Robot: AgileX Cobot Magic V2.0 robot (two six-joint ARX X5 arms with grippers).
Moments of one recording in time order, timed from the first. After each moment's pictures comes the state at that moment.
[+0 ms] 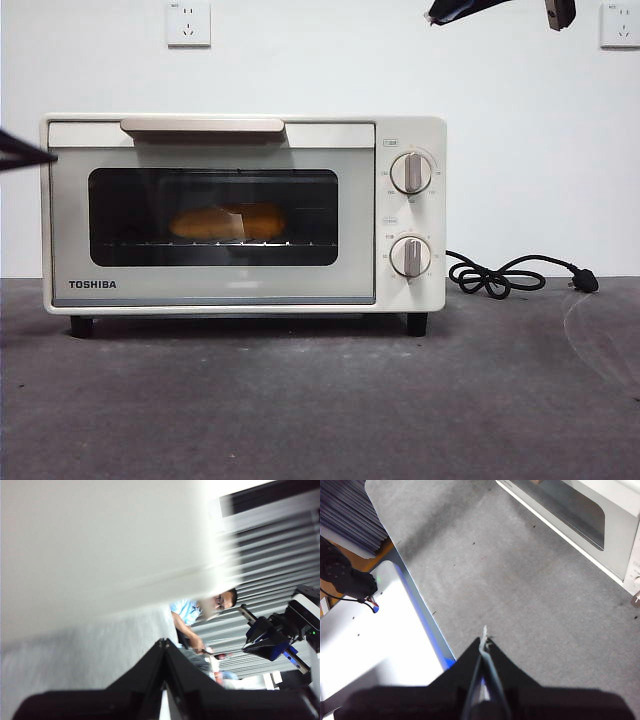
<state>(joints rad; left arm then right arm) 0.31 1.69 1.06 -0.72 1.44 0.16 0.42 1.34 1.35 -1.05 -0.66 -0.28</state>
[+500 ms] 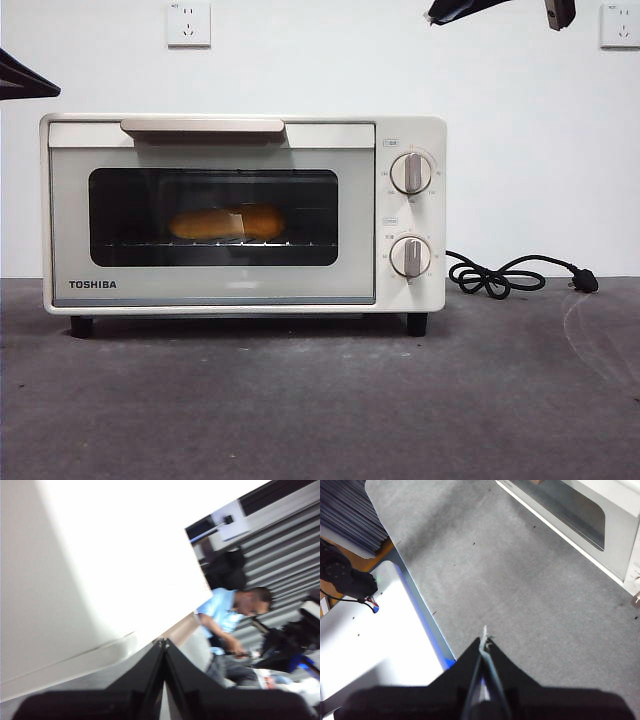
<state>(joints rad) 0.31 1.57 1.21 -0.72 1.30 0.06 0.42 1.34 1.35 -1.05 -0.66 -0.28</state>
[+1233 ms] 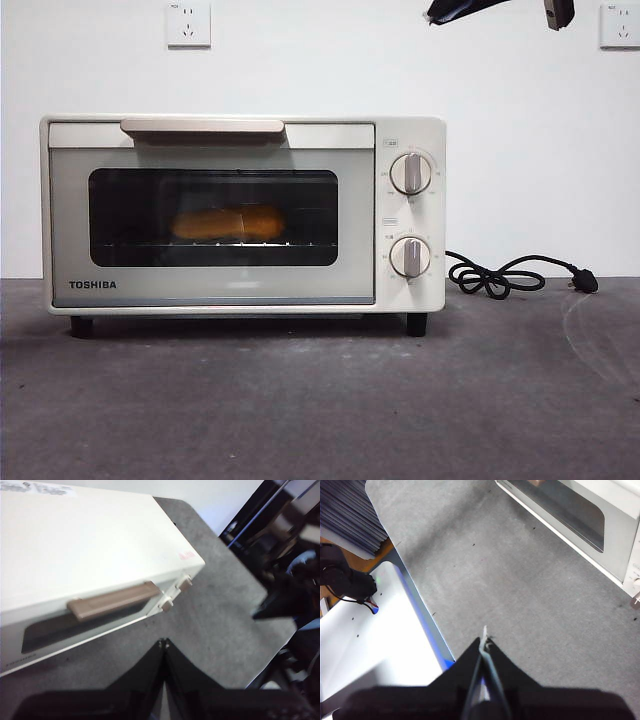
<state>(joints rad) 0.08 0.91 1.21 -0.94 0.82 0.01 0.42 1.34 1.35 -1.04 -0.66 -0.28</state>
